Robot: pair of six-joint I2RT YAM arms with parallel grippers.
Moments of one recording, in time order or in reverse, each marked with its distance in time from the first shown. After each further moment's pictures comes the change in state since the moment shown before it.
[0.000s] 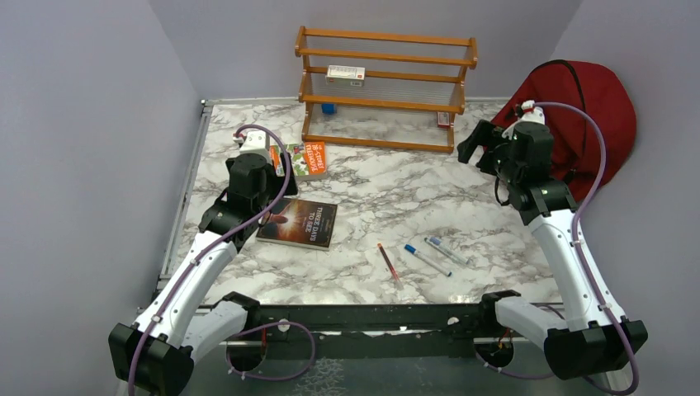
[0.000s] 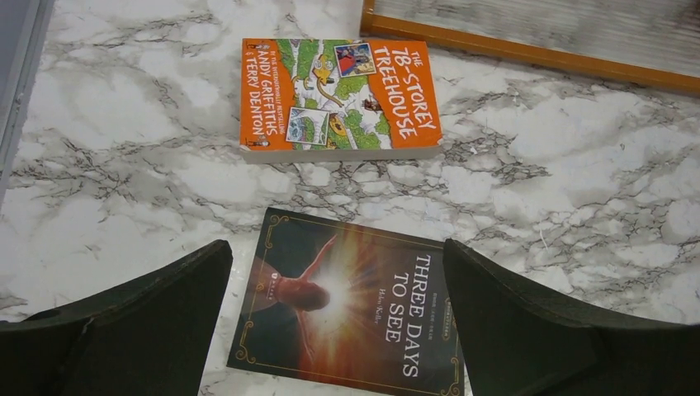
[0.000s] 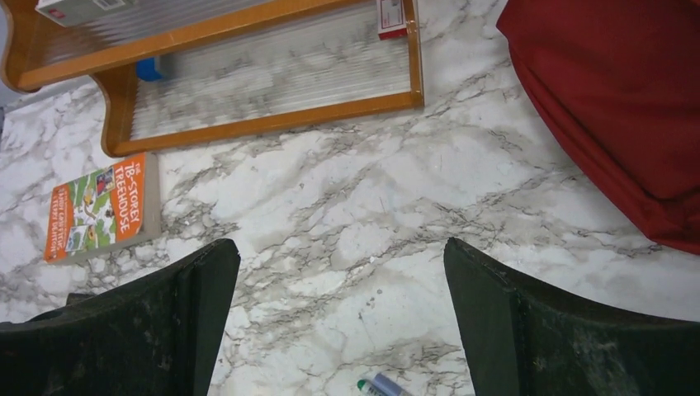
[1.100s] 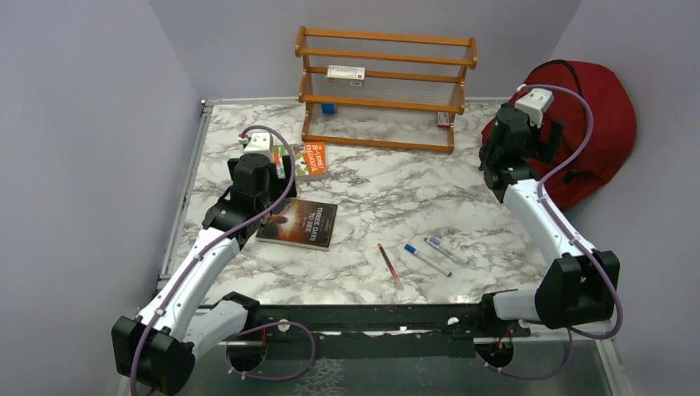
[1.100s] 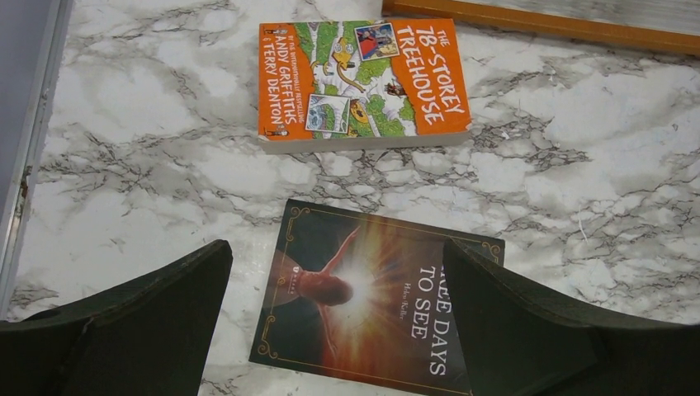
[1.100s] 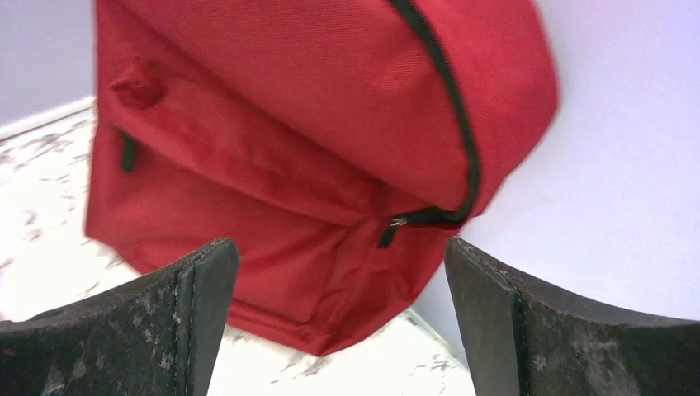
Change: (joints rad) left arm 0.000 0.023 -0.011 -0.010 -0.035 0.053; right arm 0.000 0.283 -0.039 0.531 0.945 -0.510
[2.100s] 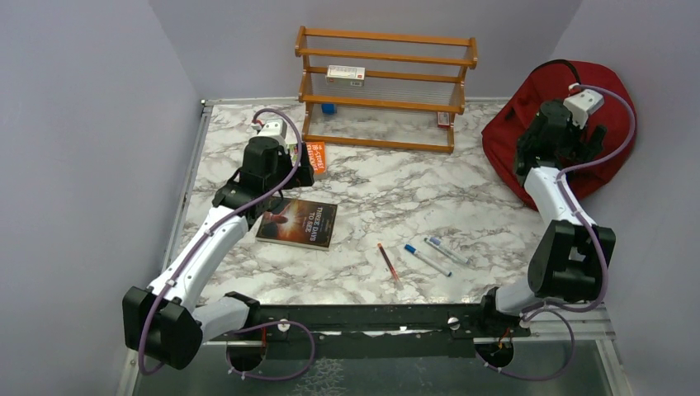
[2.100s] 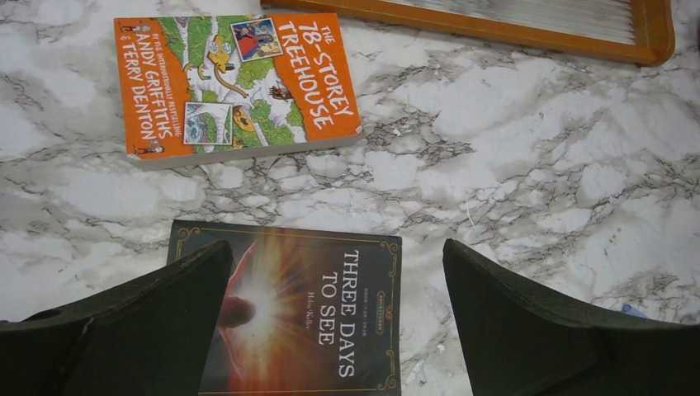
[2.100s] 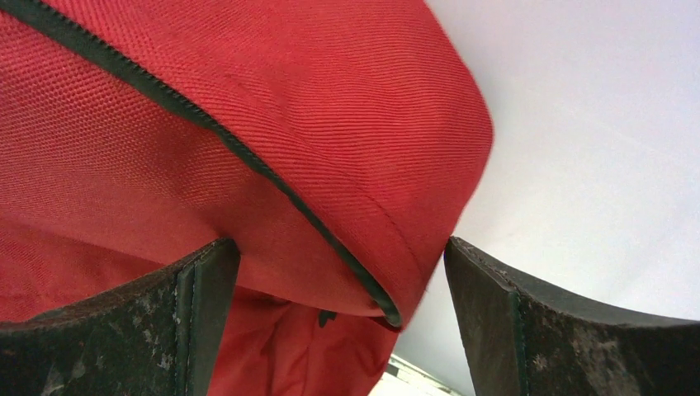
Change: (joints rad) left arm -0.002 0.151 0.115 0.019 0.219 -0.116; right arm -0.304 0.133 -0.007 0.288 -0.018 -0.050
